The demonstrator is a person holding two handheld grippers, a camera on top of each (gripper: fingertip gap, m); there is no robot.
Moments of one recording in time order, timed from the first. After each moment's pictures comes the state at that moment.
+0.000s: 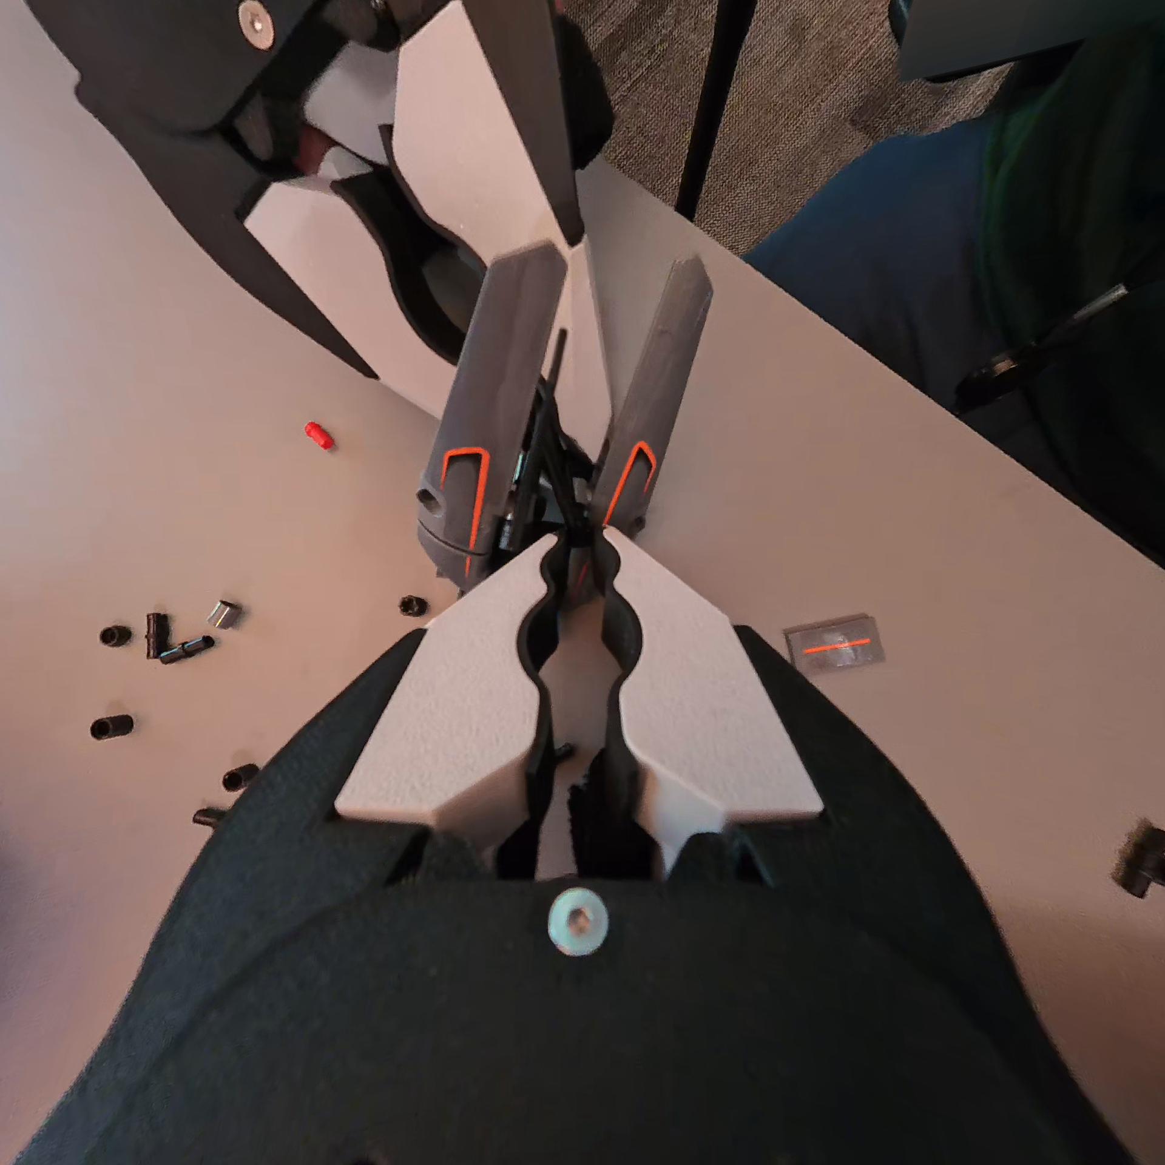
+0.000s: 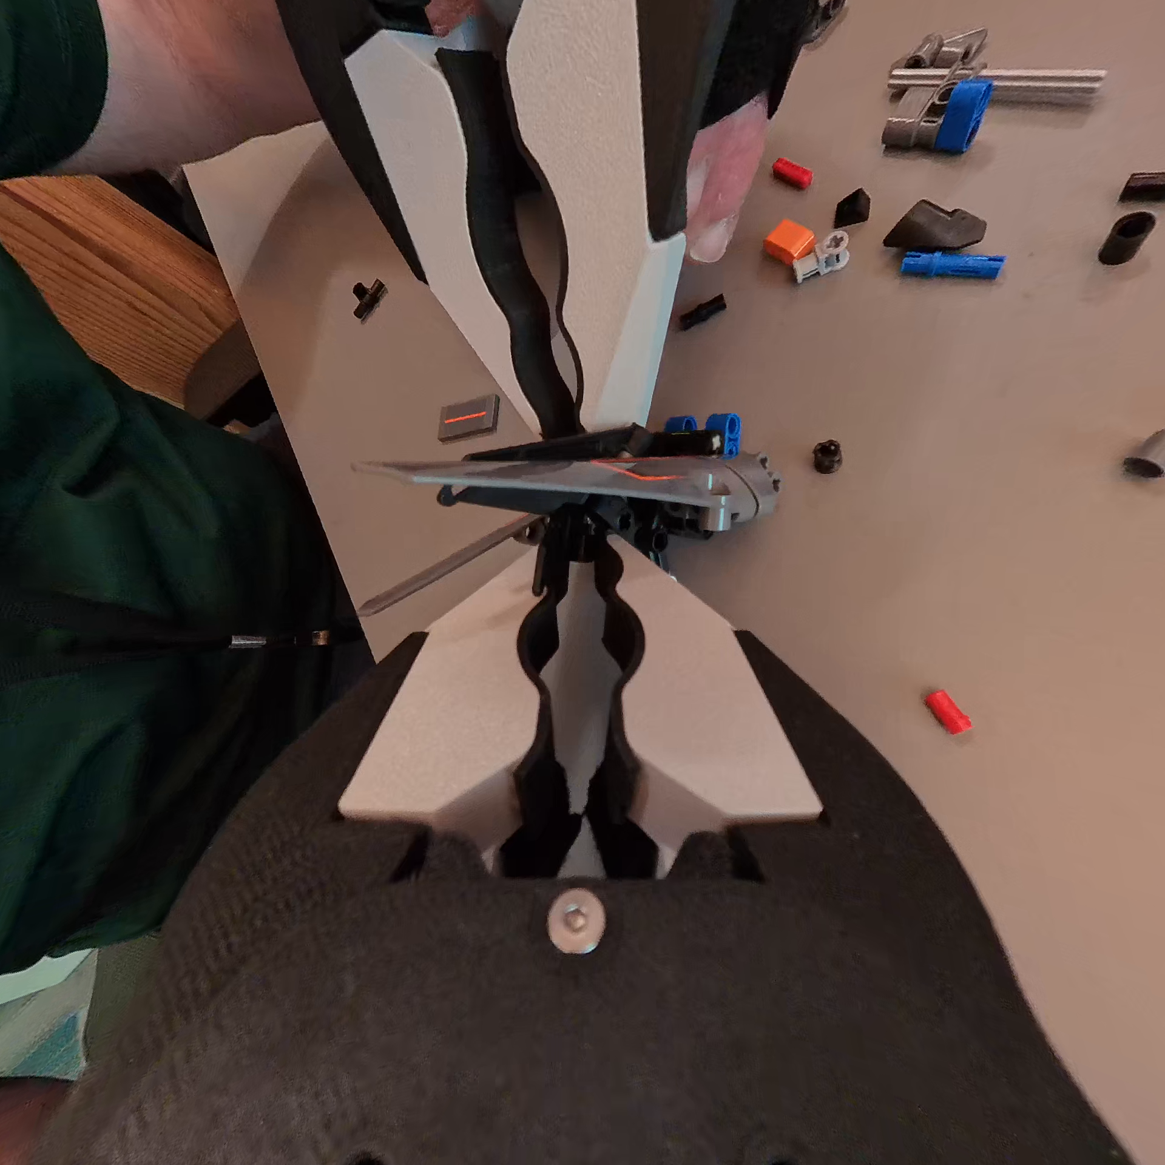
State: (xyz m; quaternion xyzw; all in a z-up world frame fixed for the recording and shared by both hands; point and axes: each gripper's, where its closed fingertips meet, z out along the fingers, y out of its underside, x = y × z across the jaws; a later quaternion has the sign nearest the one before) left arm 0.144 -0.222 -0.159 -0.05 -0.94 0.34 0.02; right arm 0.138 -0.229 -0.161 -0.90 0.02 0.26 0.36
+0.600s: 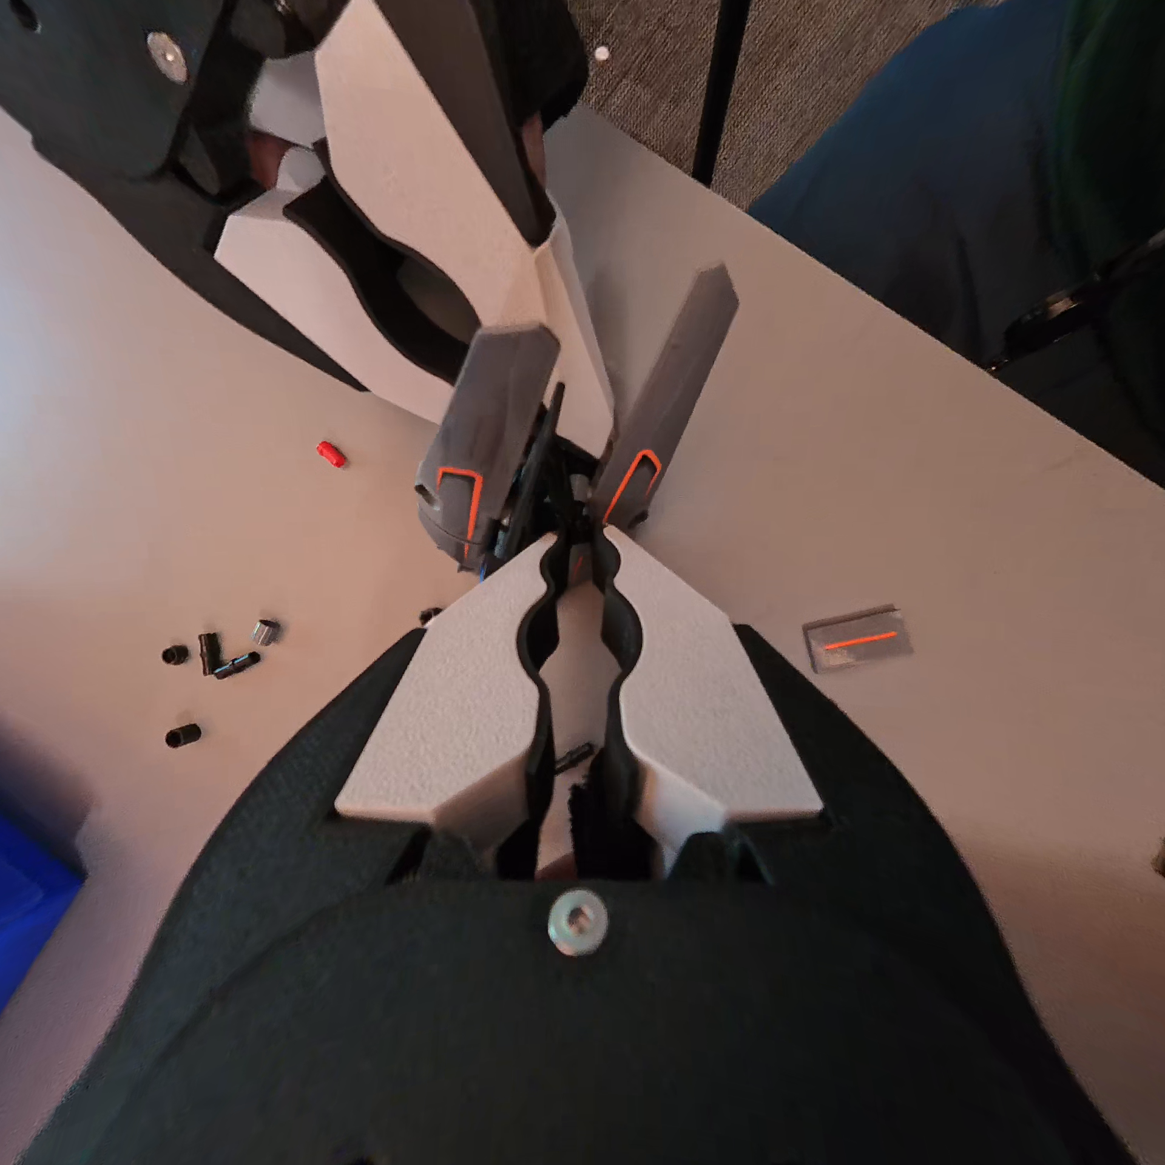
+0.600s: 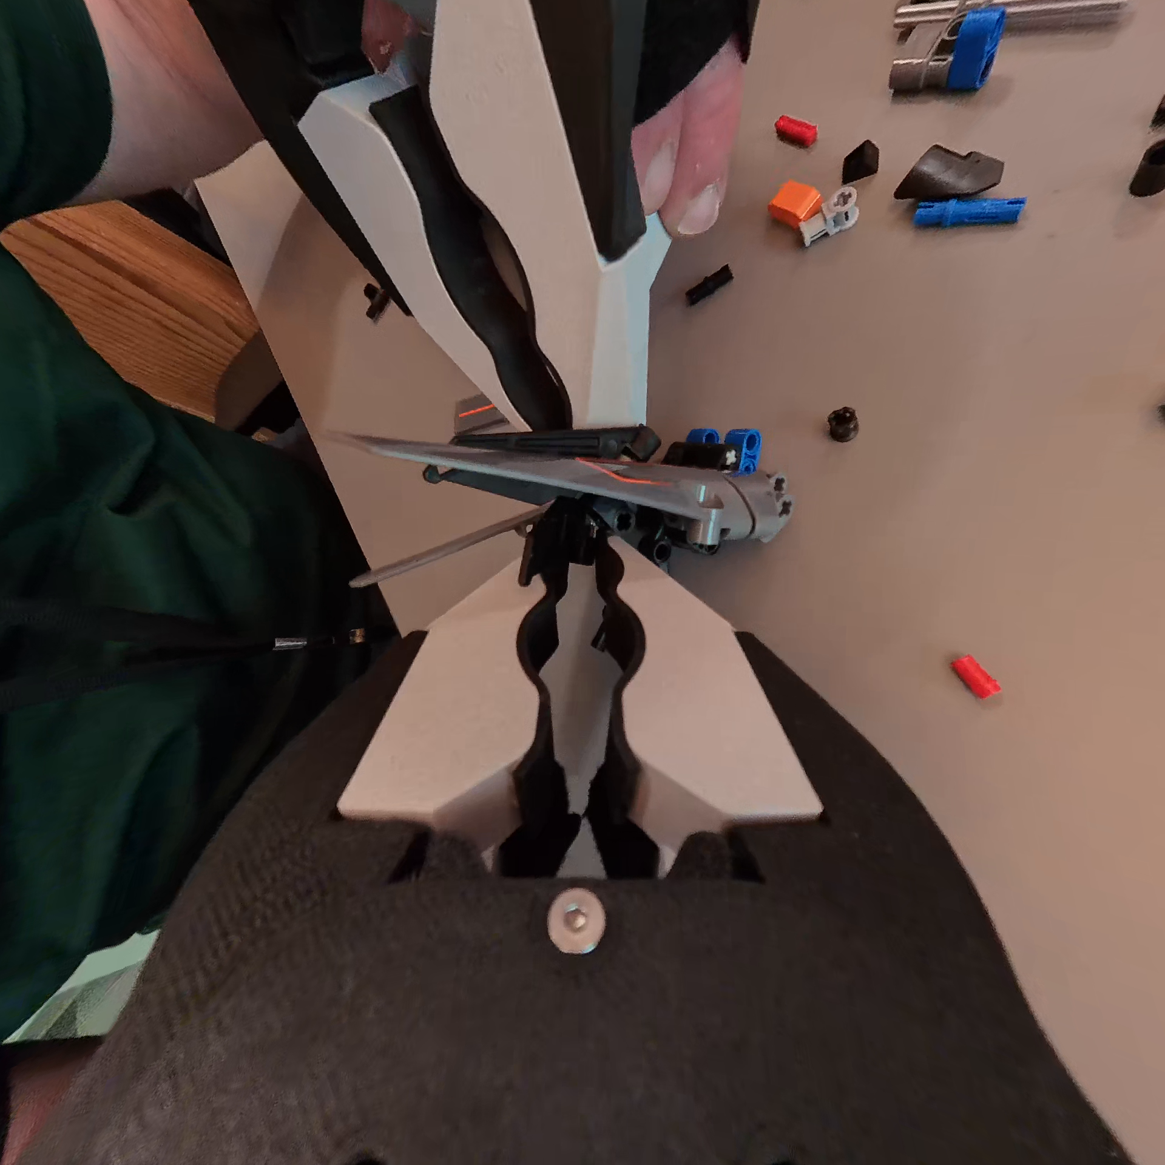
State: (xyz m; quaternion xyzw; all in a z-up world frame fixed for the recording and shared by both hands) left arm 0.144 -0.226 -0.160 -0.08 -0.95 0.29 -0.02; right arm 0.135 -0.235 -0.158 -0.90 0.04 0.28 0.34
